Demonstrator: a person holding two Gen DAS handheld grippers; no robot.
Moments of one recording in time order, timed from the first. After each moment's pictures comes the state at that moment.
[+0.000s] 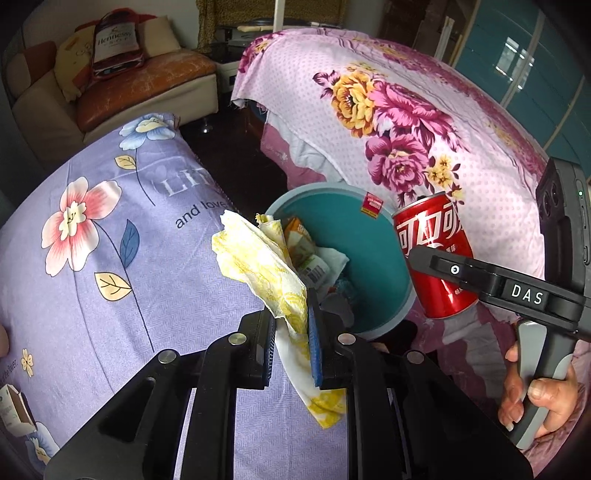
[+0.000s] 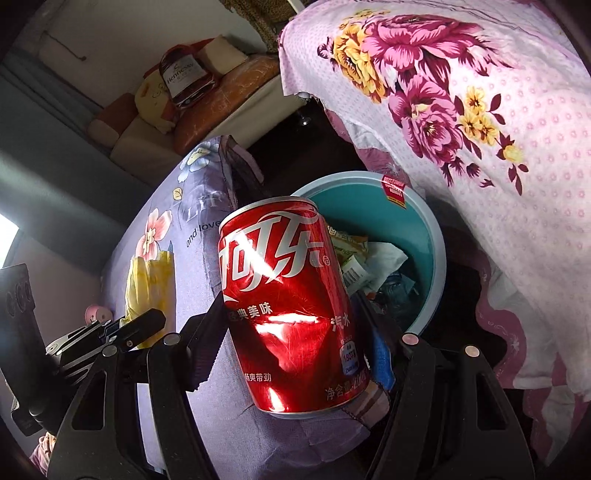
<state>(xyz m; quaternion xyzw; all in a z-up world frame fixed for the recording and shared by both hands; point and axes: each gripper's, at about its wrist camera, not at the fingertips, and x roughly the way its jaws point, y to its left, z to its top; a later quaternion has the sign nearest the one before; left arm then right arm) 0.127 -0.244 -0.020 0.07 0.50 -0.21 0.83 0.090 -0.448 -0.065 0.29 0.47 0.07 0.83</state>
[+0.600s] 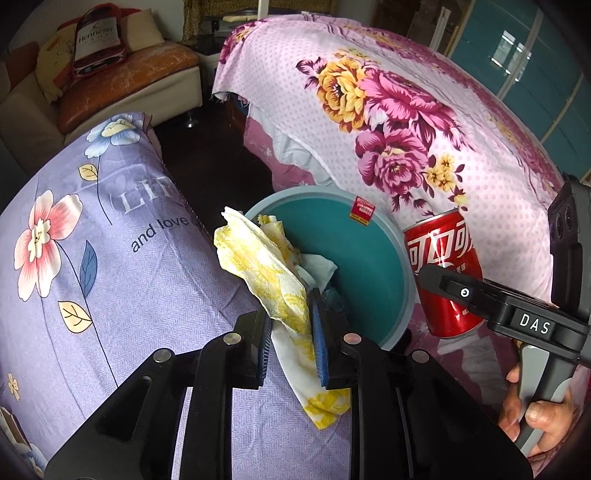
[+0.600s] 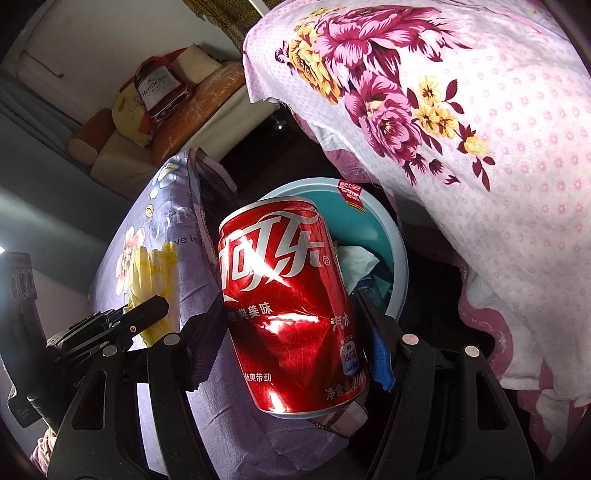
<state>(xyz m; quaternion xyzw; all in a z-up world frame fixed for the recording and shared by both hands) 0.158 -0.281 -0.040 0.07 0.52 -0.23 0.82 0.093 -0.479 -0.080 0.30 0.48 0.03 0.82</state>
